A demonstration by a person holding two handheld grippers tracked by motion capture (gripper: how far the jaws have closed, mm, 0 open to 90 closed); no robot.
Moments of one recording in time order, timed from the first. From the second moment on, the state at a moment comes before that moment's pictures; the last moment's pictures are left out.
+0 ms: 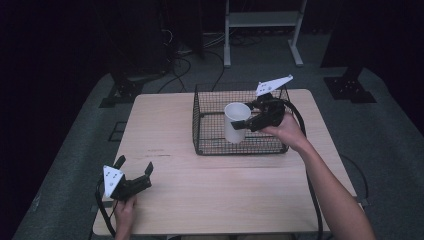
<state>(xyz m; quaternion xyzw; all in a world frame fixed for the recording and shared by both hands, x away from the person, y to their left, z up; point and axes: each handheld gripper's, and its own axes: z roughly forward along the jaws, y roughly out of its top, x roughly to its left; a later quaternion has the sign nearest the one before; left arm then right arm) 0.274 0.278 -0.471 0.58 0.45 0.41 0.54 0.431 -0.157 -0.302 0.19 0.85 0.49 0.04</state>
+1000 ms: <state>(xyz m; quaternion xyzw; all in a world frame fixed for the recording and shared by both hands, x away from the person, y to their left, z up) 0.274 0.278 -0.471 0.58 0.45 0.41 0.54 0.479 -0.142 -0.294 0.21 0.85 0.48 0.05</state>
